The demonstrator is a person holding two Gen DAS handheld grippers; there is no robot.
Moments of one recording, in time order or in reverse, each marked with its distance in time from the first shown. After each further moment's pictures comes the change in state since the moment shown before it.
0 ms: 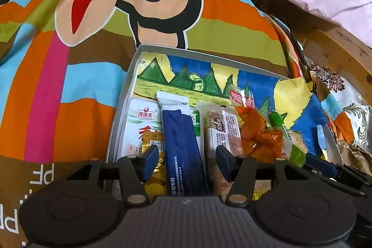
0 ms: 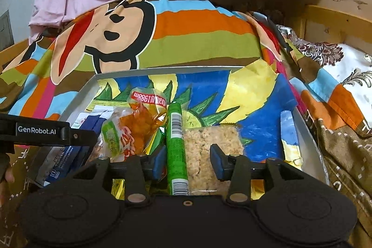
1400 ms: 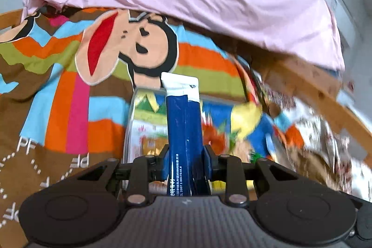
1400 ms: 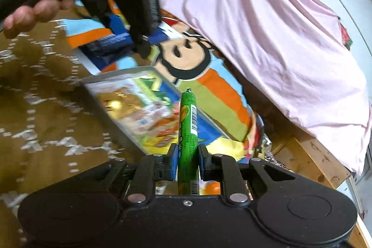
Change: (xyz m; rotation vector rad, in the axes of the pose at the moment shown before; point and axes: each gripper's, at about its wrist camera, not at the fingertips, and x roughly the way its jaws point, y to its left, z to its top) left arm -0.128 -0.004 -0.029 0.023 -0.221 -0.089; right arm -0.127 0.072 -0.069 -0.768 -0.244 -0.192
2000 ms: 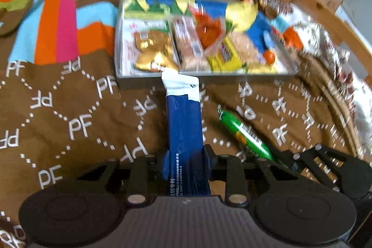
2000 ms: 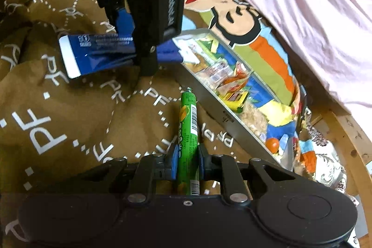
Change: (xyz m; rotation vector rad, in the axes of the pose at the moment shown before) left arm -0.013 0.004 -0.062 0.095 0.456 -0.026; right arm -0.038 0.073 -0.018 -0.059 0.173 0.181
